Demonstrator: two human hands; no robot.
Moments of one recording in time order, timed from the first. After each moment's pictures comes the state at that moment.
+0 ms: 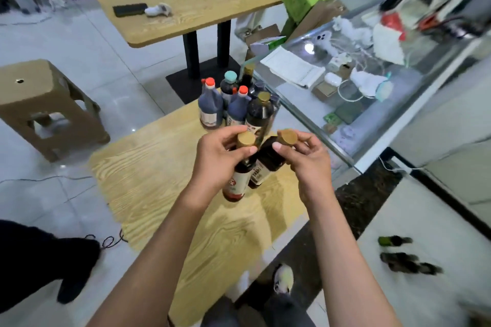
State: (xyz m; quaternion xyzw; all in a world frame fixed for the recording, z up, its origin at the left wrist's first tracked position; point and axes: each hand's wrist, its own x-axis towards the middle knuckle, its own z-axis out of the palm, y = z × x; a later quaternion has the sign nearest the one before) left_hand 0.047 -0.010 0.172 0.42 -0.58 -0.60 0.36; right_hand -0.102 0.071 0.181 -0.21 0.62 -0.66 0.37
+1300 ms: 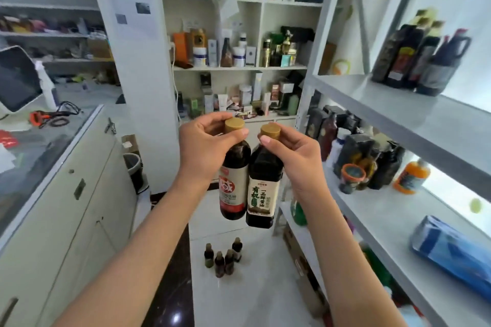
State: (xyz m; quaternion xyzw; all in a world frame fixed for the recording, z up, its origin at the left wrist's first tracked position) left_hand -0.483 0.599 0.375 -0.03 -0.71 -0.66 0.25; right_hand -0.484 0.762 0.354 -0.11 0.63 -0.76 -0.12
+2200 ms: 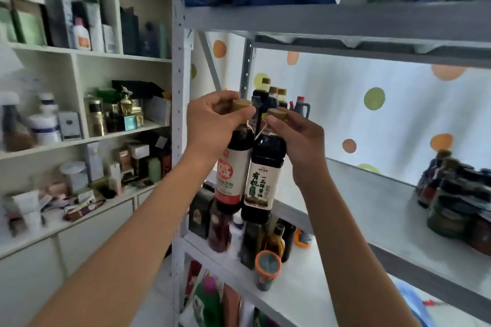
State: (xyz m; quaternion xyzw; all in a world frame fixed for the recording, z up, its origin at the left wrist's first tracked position) left_hand -0.820 0.824 0.519 -0.33 -0.56 -0.76 0.06; right_hand -0.721 0.939 0.505 0.05 0.64 -0.60 -0.47
